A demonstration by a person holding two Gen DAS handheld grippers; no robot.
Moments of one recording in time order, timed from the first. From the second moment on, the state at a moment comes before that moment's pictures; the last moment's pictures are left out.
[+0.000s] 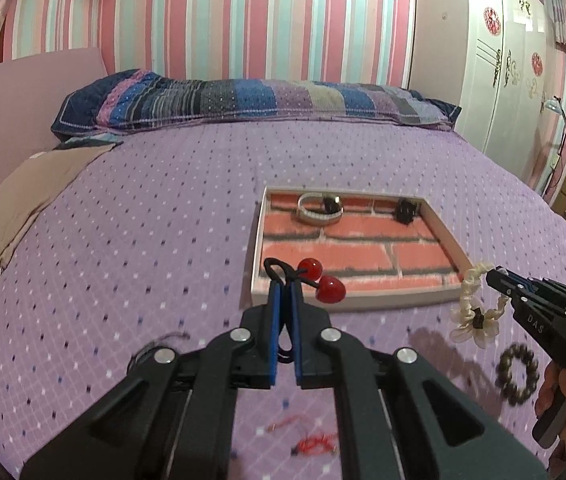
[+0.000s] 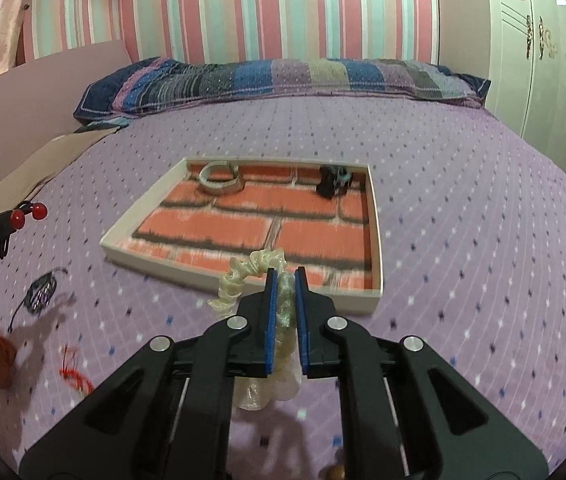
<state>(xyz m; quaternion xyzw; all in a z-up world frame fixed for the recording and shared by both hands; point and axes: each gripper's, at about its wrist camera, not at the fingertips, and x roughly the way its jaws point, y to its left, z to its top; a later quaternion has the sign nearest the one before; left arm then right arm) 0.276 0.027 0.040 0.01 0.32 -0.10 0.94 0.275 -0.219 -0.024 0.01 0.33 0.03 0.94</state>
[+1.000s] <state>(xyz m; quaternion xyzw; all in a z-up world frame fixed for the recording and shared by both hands) 0.500 -0.055 -0.065 0.02 0.44 -0.11 0.89 0.492 -0.255 -0.075 0.02 0.42 -0.05 0.91</state>
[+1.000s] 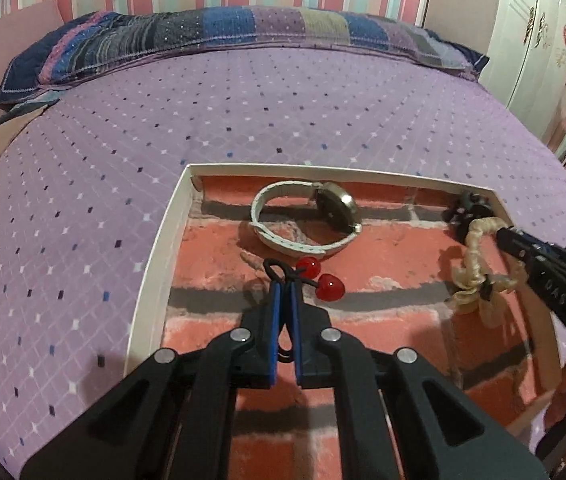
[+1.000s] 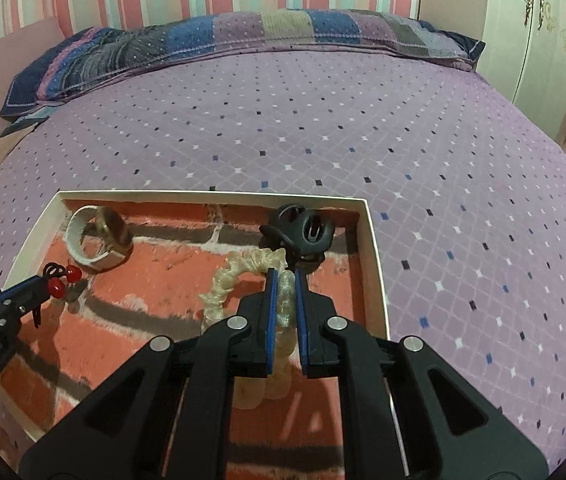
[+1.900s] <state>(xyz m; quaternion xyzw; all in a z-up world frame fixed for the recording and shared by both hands) 0.479 -0.039 -0.040 0.01 0.43 -0.09 0.90 0.466 -0.270 -0.035 0.00 0.41 -0.03 0.91</state>
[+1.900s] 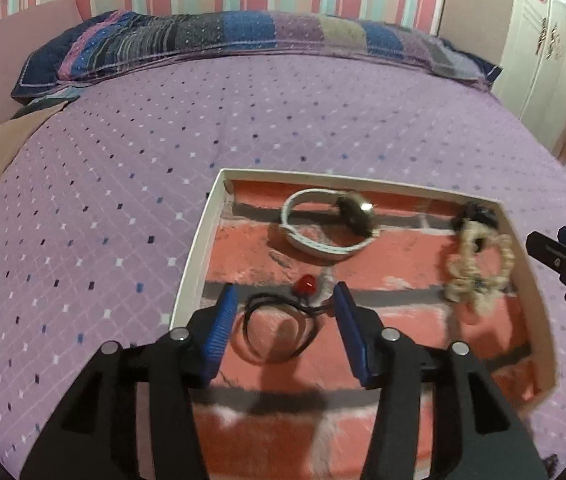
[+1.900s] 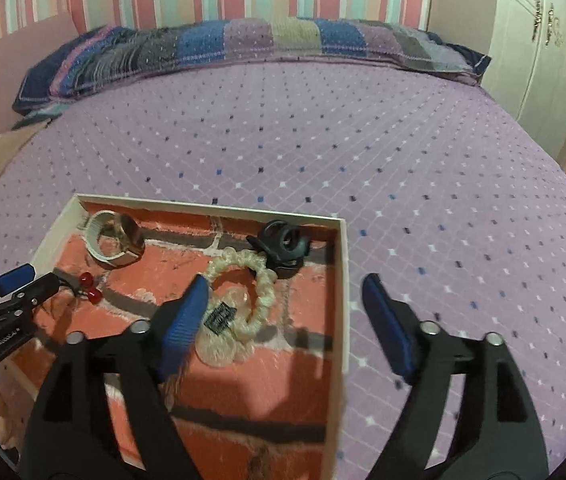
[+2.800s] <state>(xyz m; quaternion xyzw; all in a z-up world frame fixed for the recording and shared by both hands) 0.245 -0.005 0.058 0.01 0.31 -0.10 0.95 0.206 -0.288 0.030 -0.07 0.28 -0.07 0.95</state>
